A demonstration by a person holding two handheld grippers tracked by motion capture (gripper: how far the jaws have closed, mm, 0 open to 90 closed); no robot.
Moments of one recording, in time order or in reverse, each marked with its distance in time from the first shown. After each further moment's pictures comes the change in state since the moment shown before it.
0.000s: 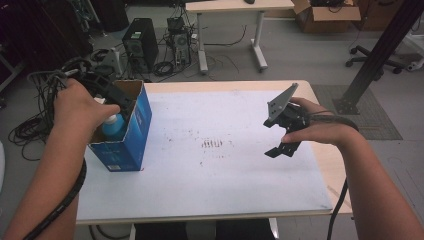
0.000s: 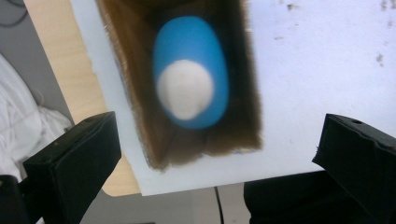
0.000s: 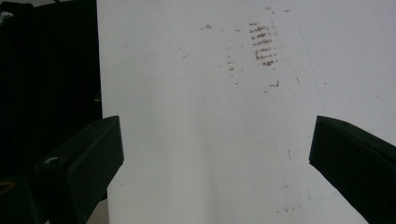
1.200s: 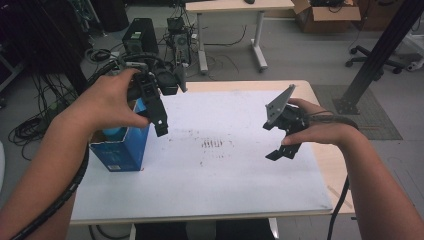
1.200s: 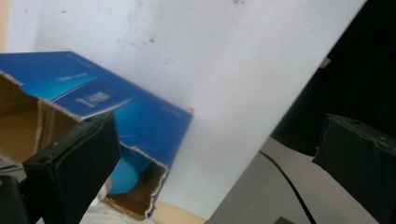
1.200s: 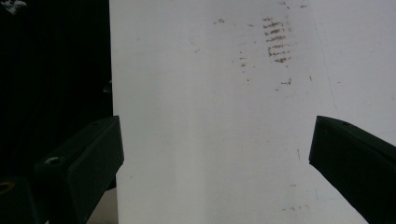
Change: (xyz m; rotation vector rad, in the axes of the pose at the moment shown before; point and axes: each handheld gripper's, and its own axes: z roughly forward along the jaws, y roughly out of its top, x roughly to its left) left arm -0.129 -0.016 -0.038 0.002 0.017 0.905; right arm 0.004 0.004 0.001 0.034 0.034 -0.022
